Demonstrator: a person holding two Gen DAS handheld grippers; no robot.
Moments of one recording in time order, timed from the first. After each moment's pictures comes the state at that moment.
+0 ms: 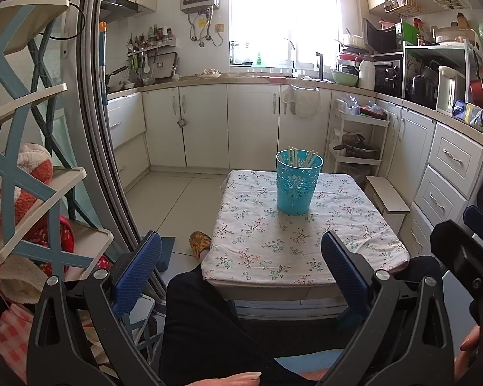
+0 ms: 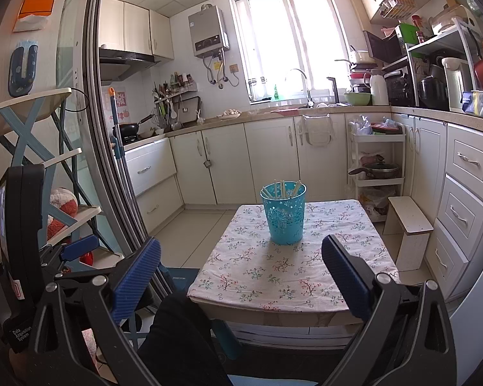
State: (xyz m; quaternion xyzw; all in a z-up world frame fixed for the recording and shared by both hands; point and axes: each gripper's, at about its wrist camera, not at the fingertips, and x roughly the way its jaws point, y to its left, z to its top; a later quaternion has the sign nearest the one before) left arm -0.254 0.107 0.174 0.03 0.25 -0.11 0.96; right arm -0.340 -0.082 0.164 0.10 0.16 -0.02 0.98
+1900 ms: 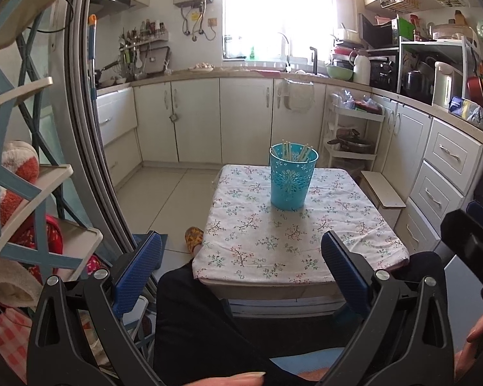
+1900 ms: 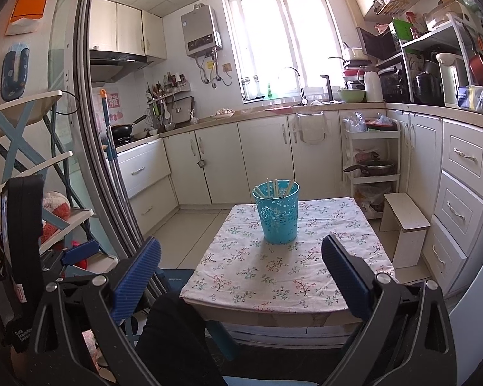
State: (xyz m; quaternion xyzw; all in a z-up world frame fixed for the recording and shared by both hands) left arm -0.238 0.097 0.164 0.03 0.26 -0.13 0.96; right arm -0.331 -0.105 0.156 0.10 0.17 -0.03 0.98
